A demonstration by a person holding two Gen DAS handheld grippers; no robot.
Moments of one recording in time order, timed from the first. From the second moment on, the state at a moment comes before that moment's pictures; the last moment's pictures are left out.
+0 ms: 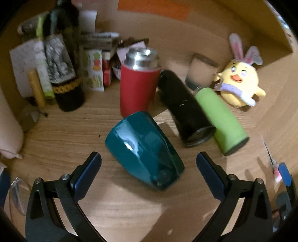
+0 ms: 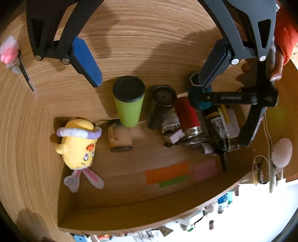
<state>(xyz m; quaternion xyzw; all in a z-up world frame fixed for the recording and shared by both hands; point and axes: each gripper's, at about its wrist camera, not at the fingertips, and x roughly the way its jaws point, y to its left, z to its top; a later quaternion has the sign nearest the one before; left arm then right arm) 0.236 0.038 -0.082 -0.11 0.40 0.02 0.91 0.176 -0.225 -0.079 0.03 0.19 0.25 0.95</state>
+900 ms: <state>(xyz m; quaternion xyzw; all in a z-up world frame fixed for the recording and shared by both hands) 0.191 0.028 -0.098 -0.12 0.43 -0.04 0.89 0.159 -0.226 -0.081 0.04 0.20 0.26 0.94</state>
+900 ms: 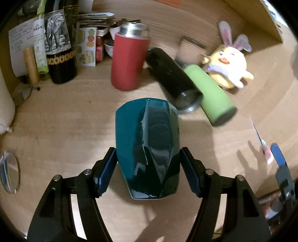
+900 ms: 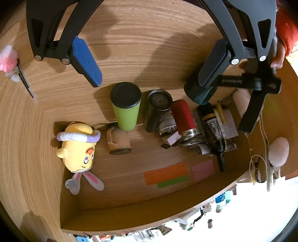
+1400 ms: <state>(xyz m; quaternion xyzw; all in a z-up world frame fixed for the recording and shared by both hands) 0.146 -0.006 -0.100 -0.11 0.41 -0.06 0.90 0.117 -0.233 -0.078 0.02 0.19 0.25 0.95</state>
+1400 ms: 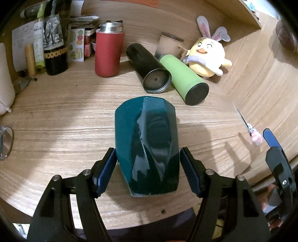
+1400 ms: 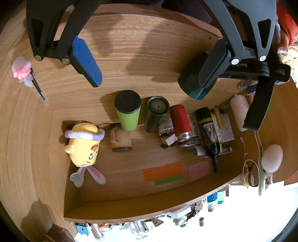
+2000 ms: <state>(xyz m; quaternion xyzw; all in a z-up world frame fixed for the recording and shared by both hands) 0.101 0.051 -0.062 -0.03 0.29 0.00 0.96 0.135 -0.129 -0.138 -0.04 0.26 0.34 0.90</state>
